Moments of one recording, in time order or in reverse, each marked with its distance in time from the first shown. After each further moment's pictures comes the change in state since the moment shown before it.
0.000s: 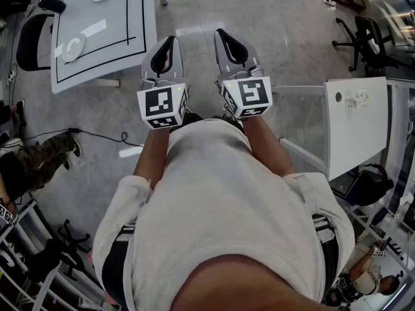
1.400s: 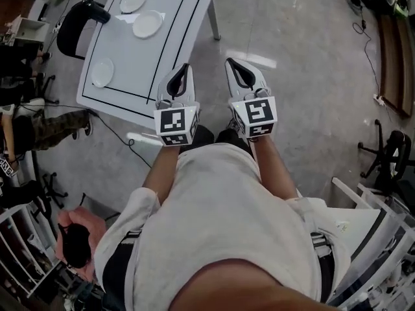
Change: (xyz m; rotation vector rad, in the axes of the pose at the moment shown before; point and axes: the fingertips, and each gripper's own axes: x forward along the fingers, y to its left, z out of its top) left arm 0.304 0.133 0.013 0.000 0.159 0.428; right arm 0.353 -0.139 -0.028 0.009 0.152 0.500
